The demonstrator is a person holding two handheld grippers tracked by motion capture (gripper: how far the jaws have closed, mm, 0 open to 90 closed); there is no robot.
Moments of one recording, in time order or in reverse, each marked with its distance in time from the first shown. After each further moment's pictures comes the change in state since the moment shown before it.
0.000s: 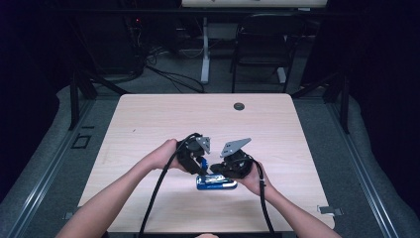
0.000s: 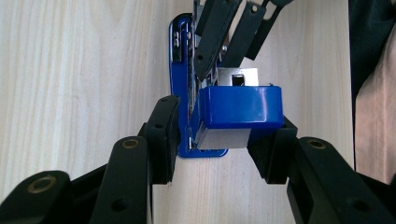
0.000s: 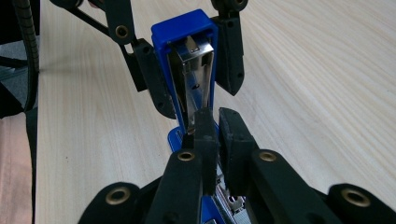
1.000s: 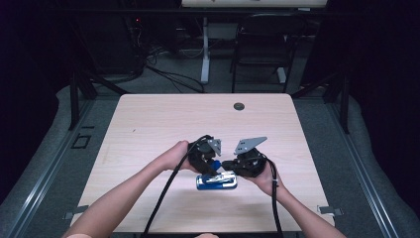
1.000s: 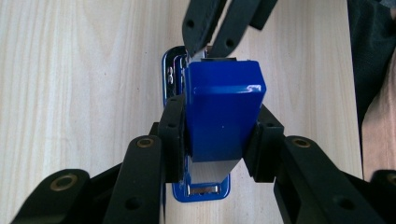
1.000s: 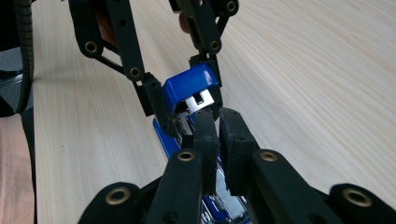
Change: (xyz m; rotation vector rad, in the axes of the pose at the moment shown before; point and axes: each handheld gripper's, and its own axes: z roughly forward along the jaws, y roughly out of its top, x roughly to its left) left arm 0.001 0.026 0.023 -0.017 -0.016 0.039; right arm -0.008 -0.012 -0.035 -0.029 -0.061 0.033
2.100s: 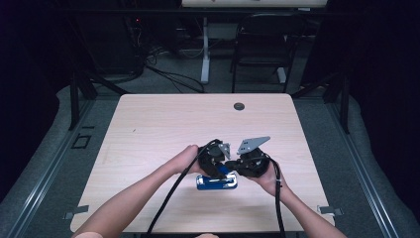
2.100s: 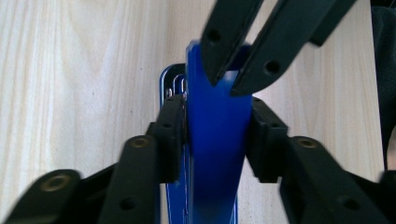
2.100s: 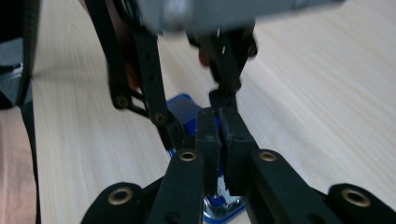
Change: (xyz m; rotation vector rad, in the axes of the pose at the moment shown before) left arm 0.004 0.011 0.030 0.002 -0.002 -0.039; right arm 0.000 -0.001 -0.006 0.021 -0.008 -0.002
